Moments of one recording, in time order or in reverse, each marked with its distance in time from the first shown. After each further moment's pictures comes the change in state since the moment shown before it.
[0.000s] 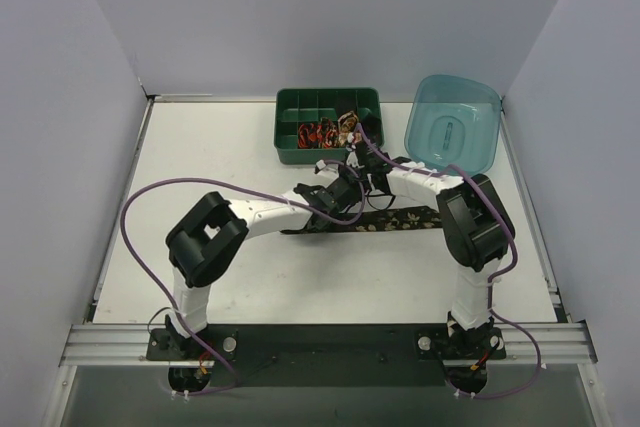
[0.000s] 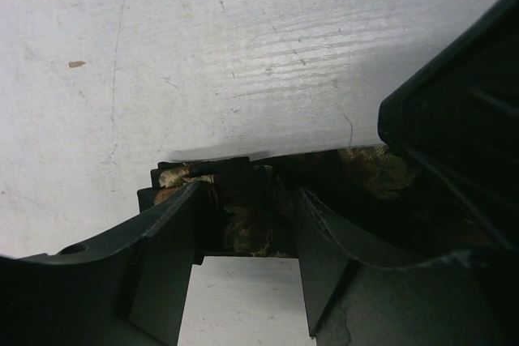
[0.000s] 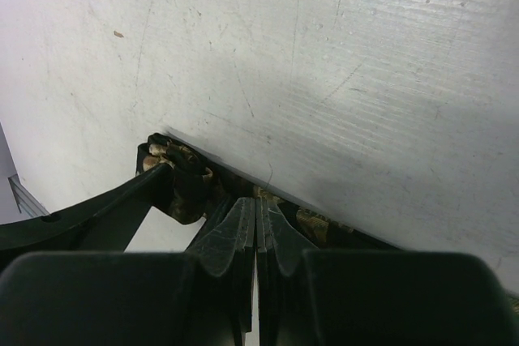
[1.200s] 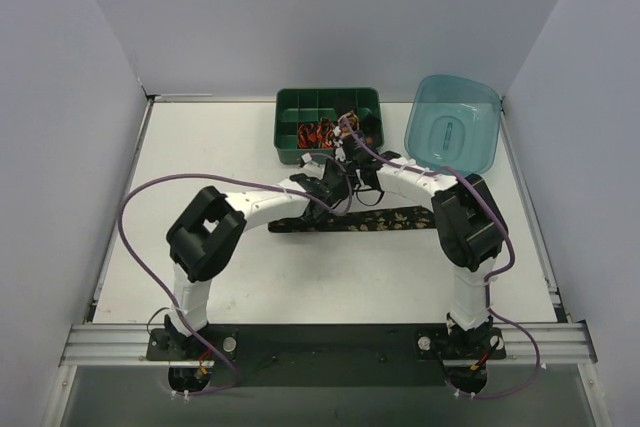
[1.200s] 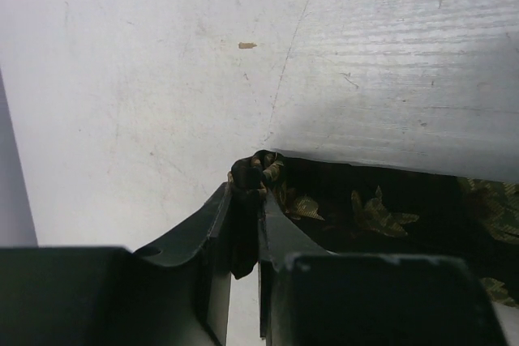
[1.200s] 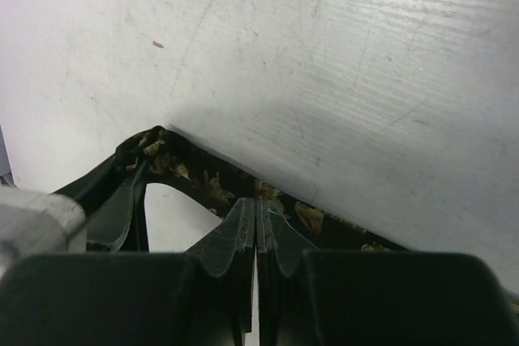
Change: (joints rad) left arm 0.076 0.004 0.061 -0.270 -0.187 -0.013; right arm 0.063 0.025 0.113 -0.042 0.049 -0.018
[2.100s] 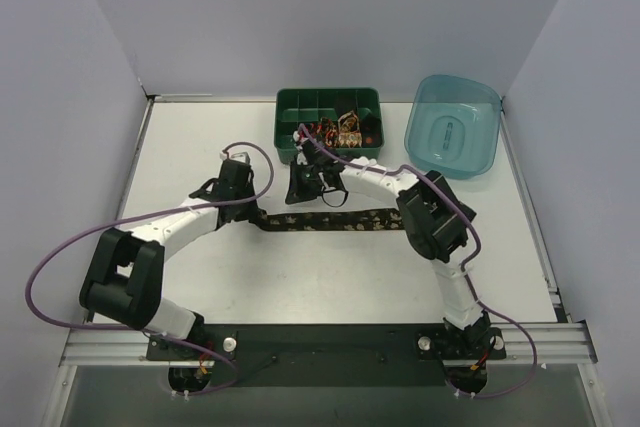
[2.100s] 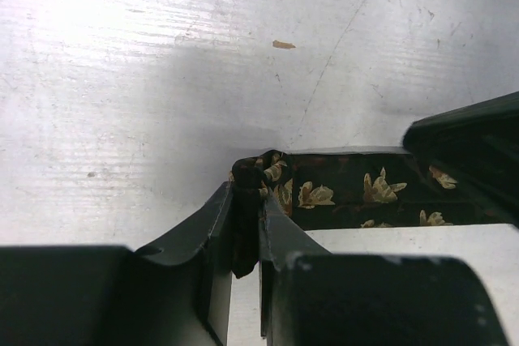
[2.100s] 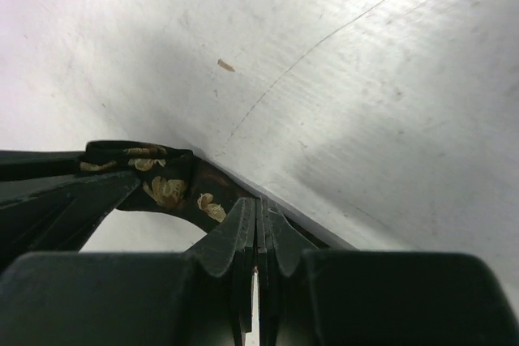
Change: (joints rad) left arm 0.471 -0.484 -0.560 0.596 0.752 0.038; right arm 0.161 0.231 0.276 -0.069 0.071 -0.053
